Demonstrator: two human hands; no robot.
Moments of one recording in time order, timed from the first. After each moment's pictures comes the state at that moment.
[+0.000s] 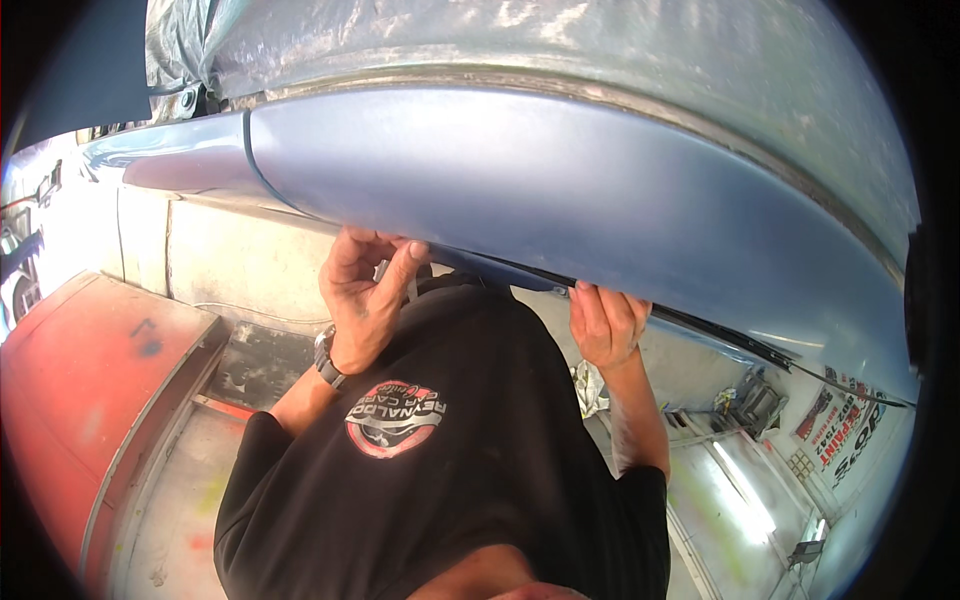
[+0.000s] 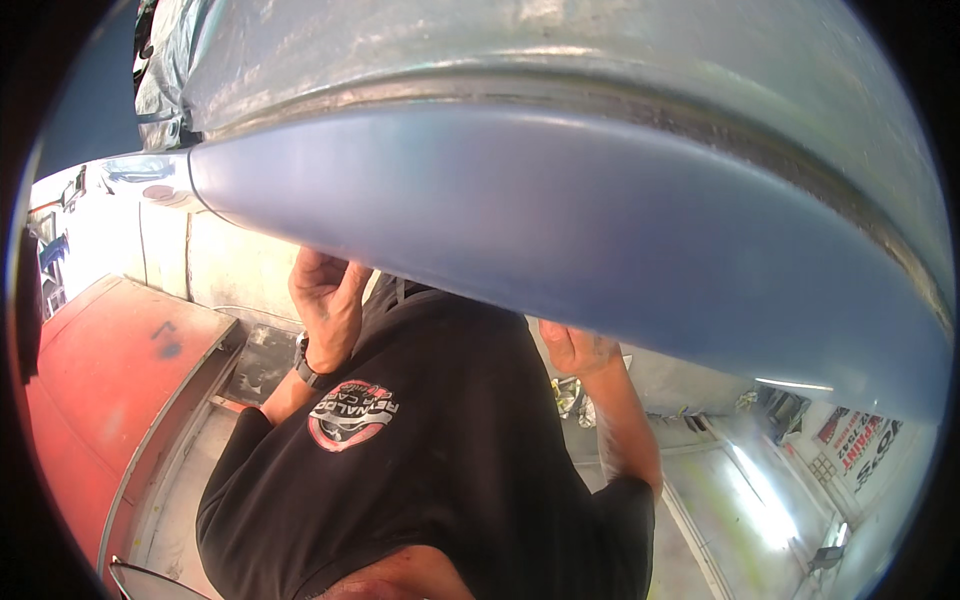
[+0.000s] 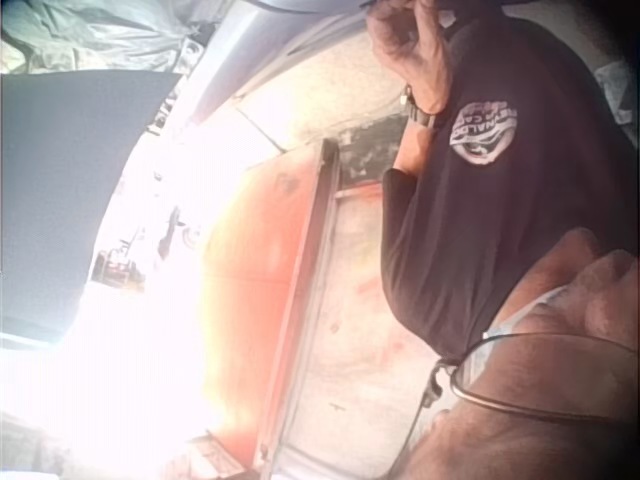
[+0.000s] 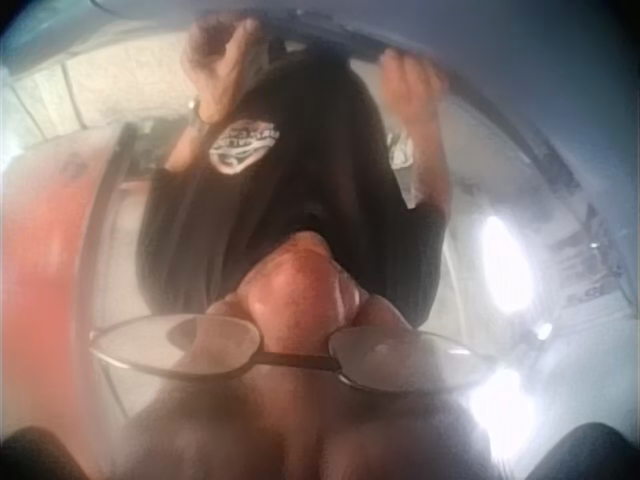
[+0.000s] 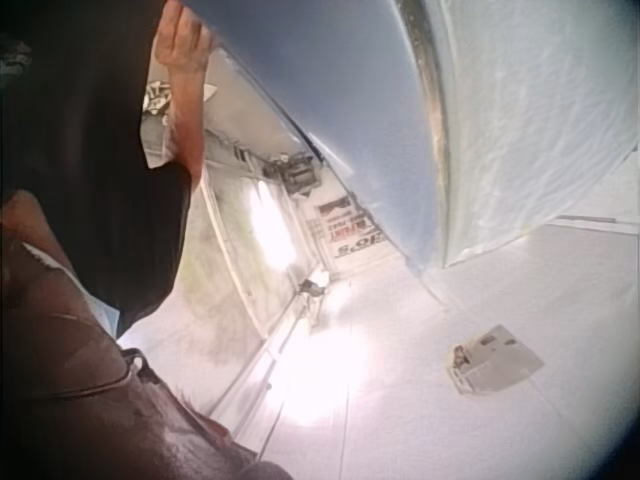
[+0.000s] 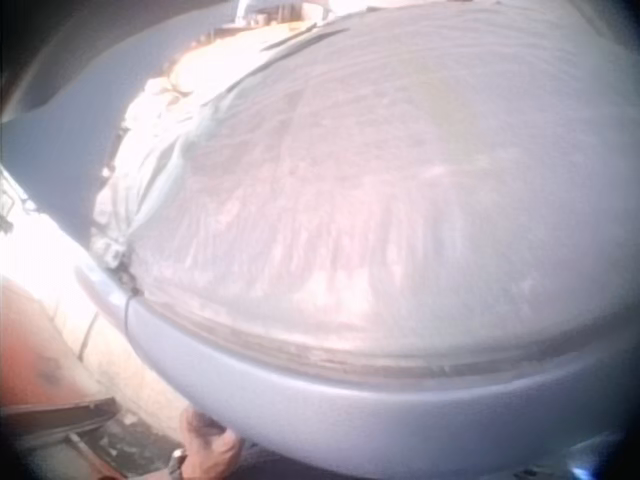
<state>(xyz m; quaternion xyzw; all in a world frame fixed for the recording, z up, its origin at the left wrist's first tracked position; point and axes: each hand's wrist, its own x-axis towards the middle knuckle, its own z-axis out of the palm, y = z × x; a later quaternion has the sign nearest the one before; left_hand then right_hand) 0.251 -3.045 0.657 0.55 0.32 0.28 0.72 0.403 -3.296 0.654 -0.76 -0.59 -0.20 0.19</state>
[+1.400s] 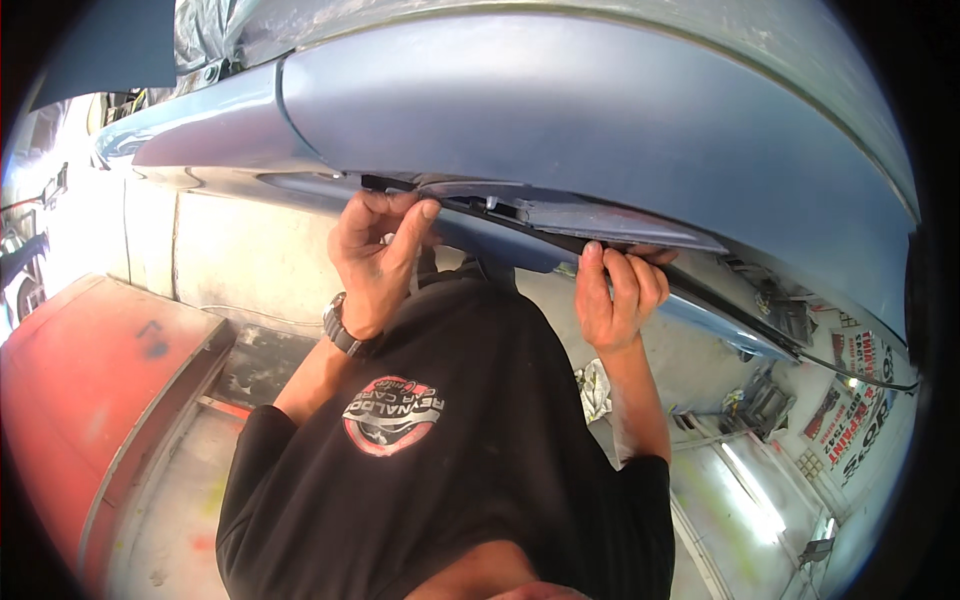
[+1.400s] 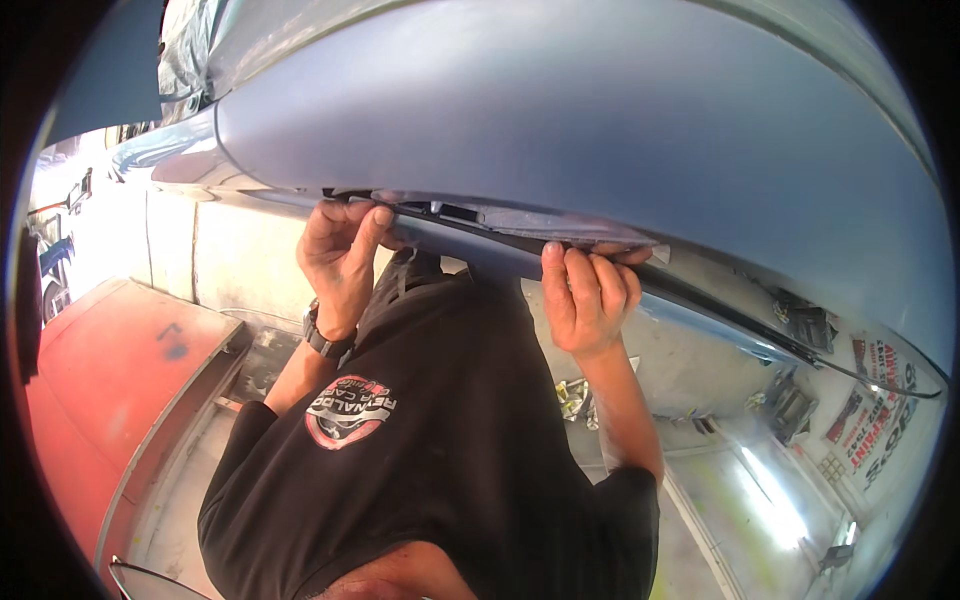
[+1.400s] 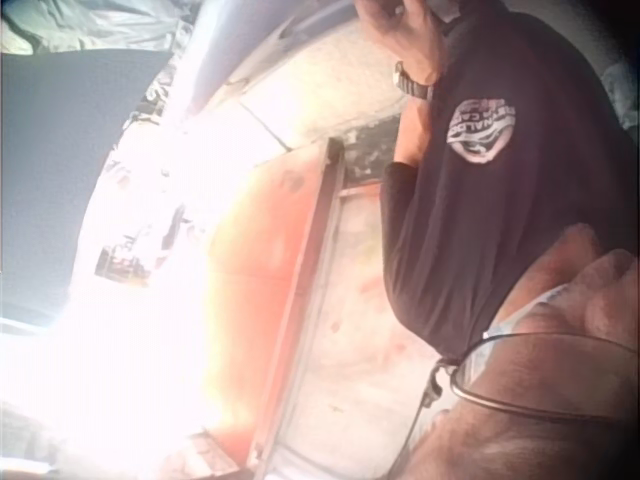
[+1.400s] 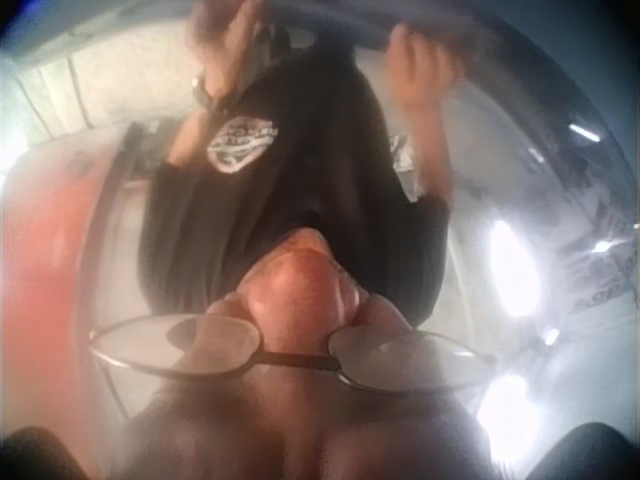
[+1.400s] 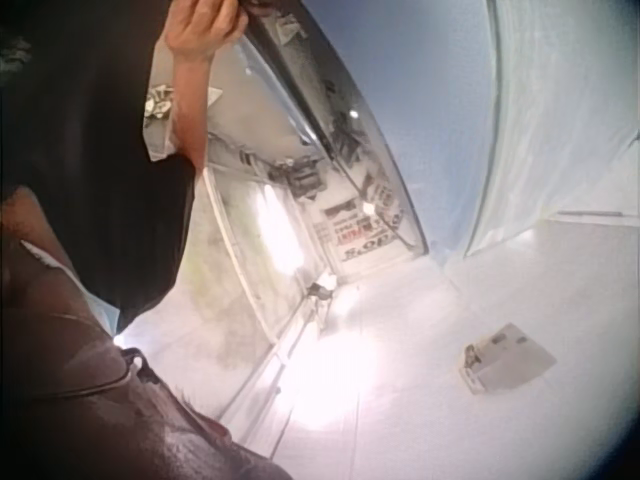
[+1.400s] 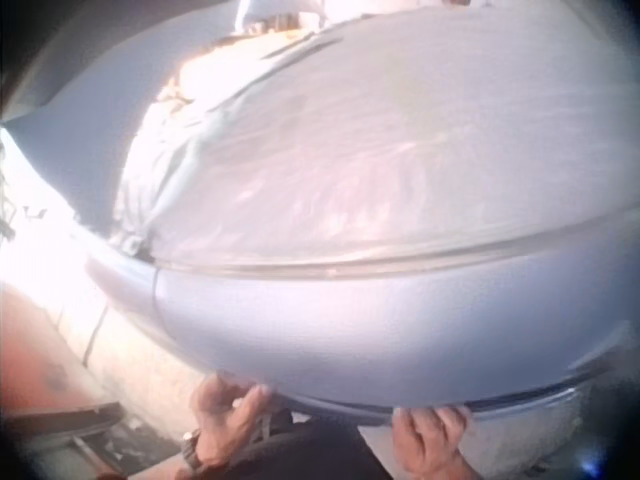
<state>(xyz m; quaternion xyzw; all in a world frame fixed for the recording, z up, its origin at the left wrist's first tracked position) 0.251 -3.042 0.640 0.56 0.30 0.31 0.70 0.391 -3.262 0.670 -0.75 -0.56 -0.34 0.12</state>
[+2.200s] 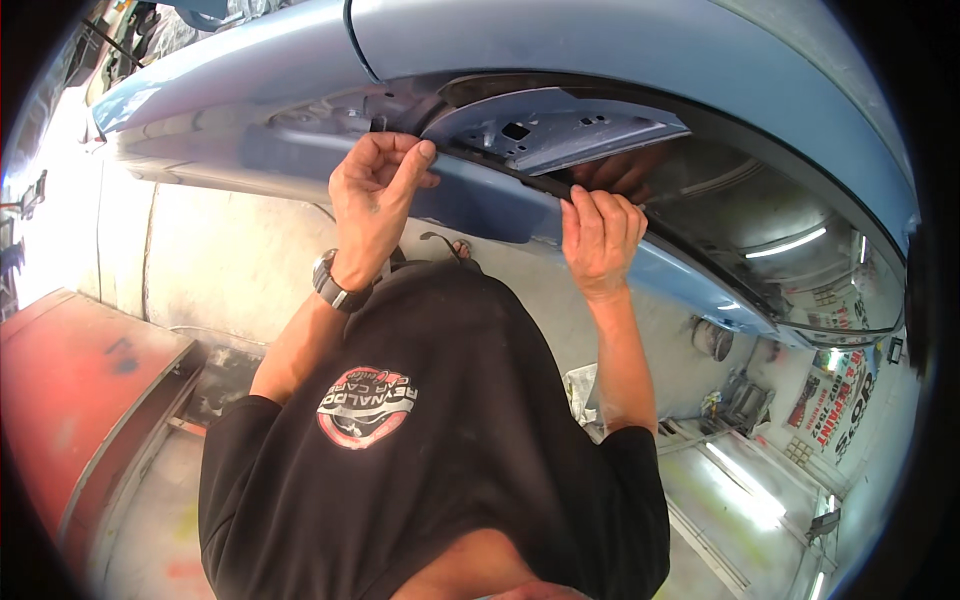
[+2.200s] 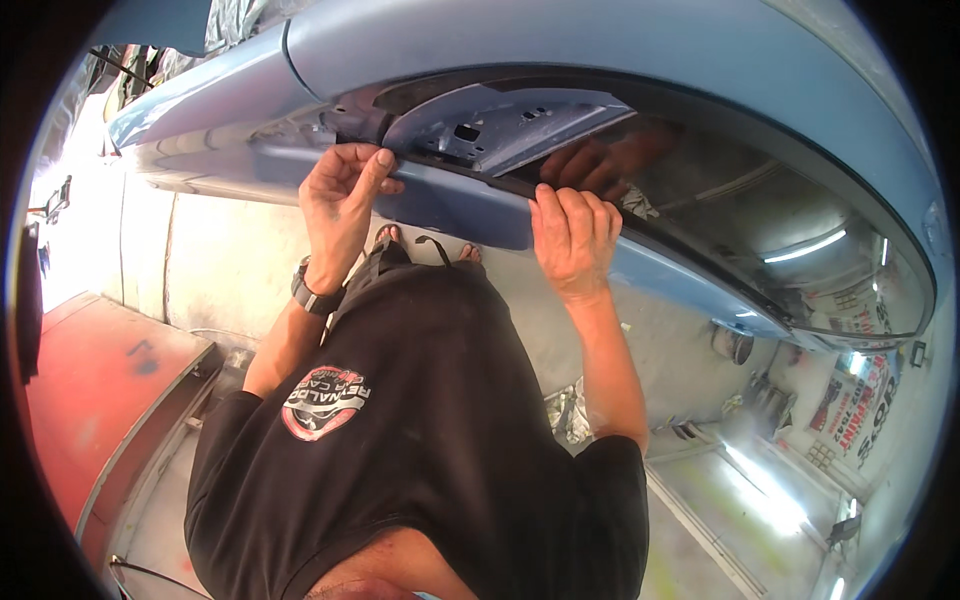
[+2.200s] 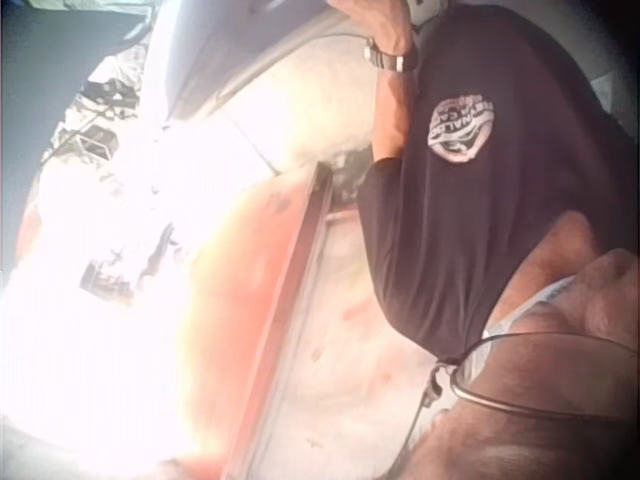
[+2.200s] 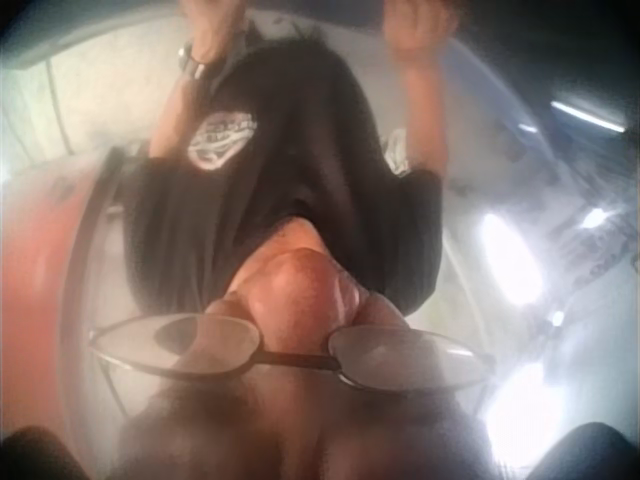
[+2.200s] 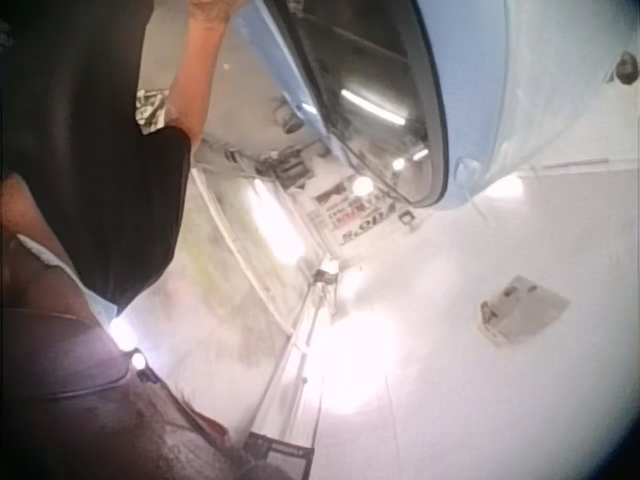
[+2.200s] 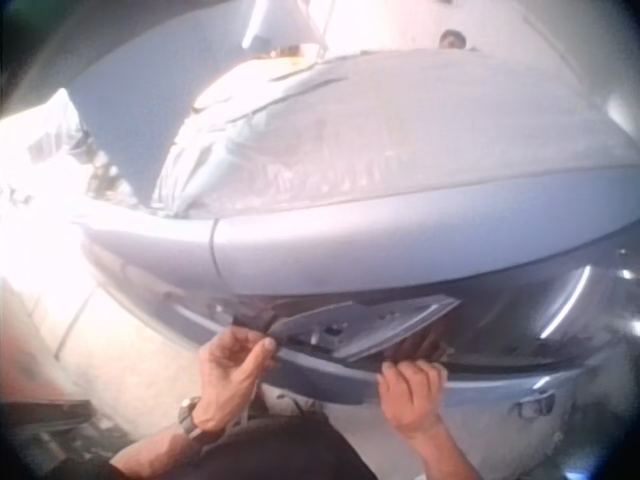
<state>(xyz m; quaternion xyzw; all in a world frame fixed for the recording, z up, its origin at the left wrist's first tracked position) 0.253 -3.033 0.651 0.54 0.27 0.29 0.74 0.389 -3.259 0.669 -0.77 -0.54 -0.32 0.12</state>
